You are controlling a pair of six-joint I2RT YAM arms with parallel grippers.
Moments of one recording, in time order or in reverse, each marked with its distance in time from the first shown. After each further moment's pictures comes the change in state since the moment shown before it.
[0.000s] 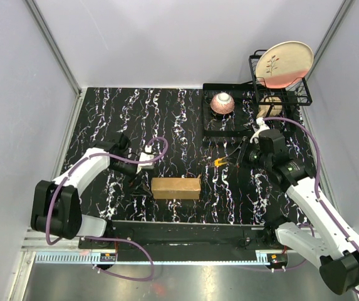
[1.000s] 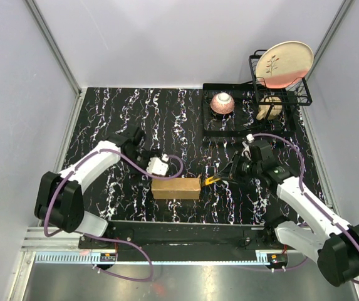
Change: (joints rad) left arm -0.188 0.093 0.116 0.034 -0.449 0.152; right arm 0.003 0.083 -0.231 0.155 -0.195 0.177
